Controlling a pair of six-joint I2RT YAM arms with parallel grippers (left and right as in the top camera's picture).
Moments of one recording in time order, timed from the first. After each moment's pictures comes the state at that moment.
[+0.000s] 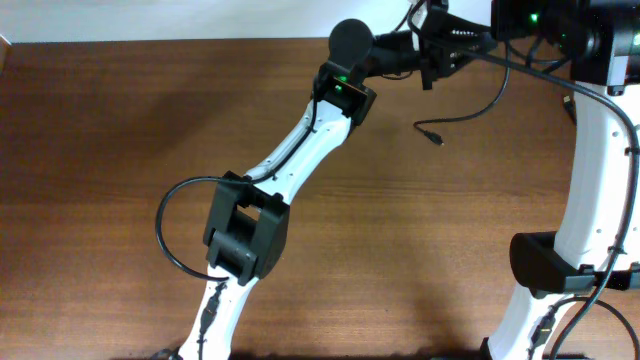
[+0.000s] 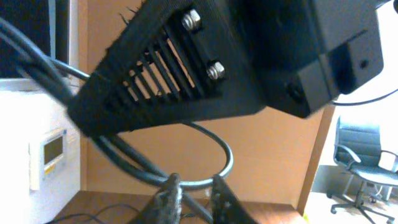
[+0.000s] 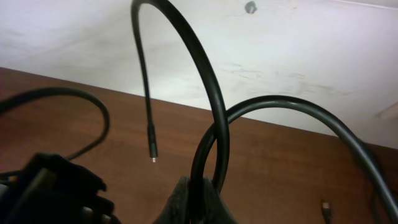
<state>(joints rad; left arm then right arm) -0.58 2.35 2.10 0.79 0.99 -0.54 0.05 2.03 2.76 -1.34 -0.12 -0.13</state>
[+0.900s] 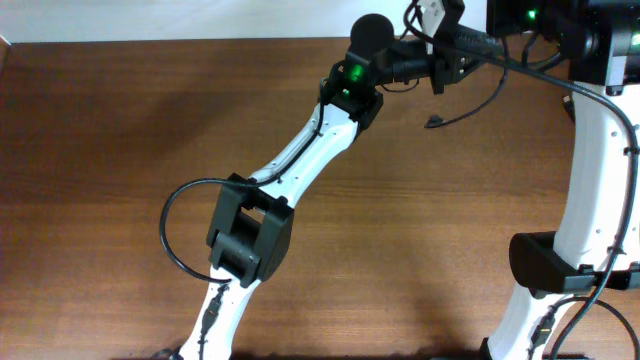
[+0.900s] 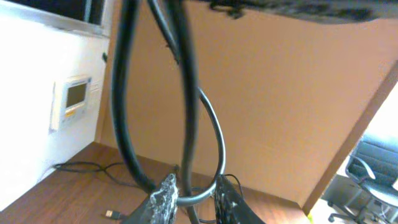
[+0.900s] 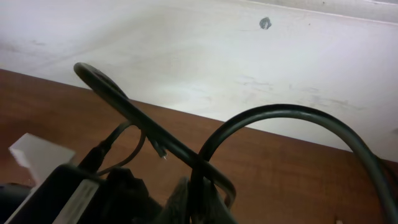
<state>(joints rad) -0.60 2.35 2.10 0.51 0.87 -0.47 0.06 2.03 2.76 -1.30 -0.16 -0.13</state>
